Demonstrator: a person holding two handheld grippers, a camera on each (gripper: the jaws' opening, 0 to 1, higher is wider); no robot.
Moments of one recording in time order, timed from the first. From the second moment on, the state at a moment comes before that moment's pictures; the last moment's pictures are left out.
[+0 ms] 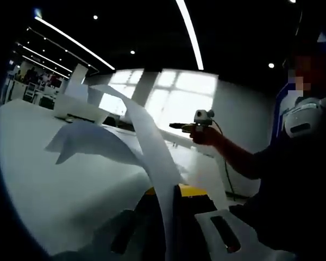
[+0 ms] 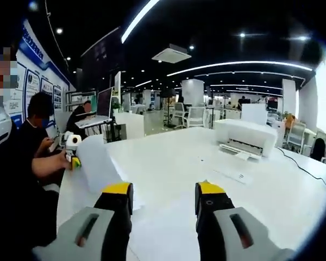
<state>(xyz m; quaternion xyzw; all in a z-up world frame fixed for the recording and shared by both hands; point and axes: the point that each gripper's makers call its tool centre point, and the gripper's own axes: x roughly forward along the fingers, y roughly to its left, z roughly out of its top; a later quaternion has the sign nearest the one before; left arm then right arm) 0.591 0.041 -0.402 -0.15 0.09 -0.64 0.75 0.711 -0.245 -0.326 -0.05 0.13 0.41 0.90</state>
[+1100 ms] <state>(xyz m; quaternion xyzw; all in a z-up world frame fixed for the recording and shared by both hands) 0.594 0.043 -0.404 -0.15 0.09 -0.64 0.75 0.750 -0.298 -0.347 -0.05 0.17 0.32 0.93</state>
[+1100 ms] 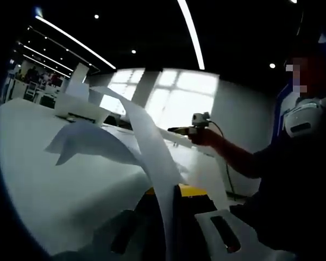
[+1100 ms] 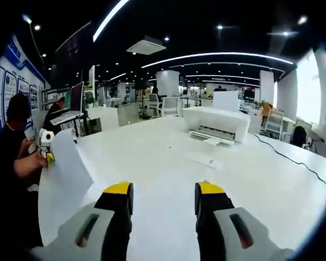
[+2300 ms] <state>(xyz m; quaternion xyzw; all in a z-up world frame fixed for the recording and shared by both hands) 0.592 0.042 -0.405 -0.15 0.09 -0.64 0.75 0.802 -0.306 -0.389 -0.05 0.21 0.29 0.93</state>
